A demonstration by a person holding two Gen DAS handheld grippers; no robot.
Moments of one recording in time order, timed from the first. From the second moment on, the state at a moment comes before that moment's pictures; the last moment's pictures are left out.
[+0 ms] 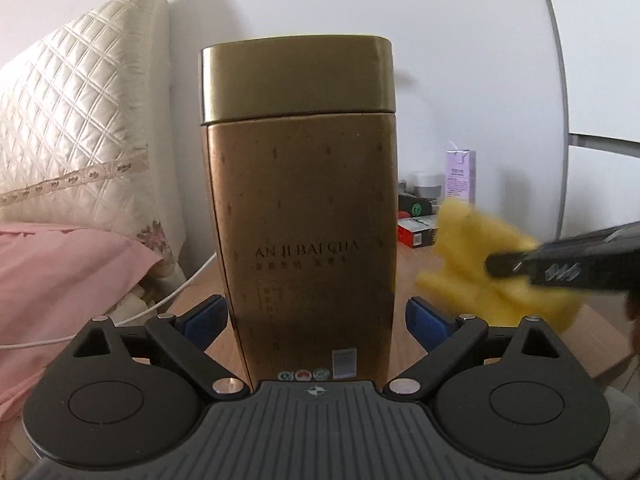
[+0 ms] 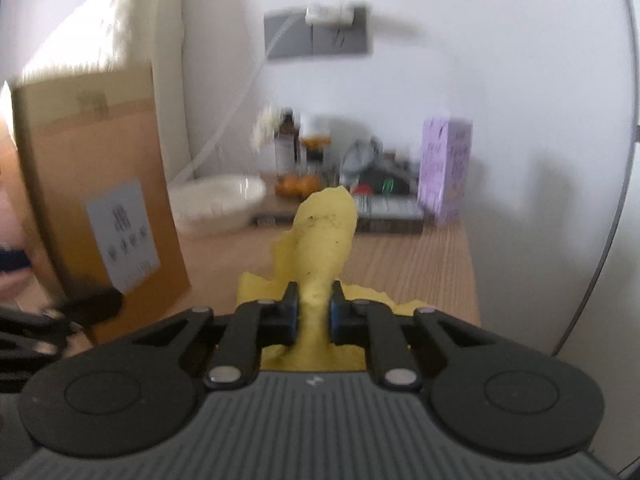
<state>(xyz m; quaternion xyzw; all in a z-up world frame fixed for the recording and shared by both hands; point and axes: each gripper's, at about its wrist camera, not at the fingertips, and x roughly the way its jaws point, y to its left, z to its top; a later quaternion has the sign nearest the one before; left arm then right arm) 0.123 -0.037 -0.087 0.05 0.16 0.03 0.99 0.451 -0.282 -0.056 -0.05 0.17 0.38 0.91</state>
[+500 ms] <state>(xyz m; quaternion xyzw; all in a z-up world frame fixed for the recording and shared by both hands) 0.124 -0.035 -0.094 0.09 0.11 0.01 0.99 0.447 -0.311 -0.005 0.23 0.13 0.48 0.84</state>
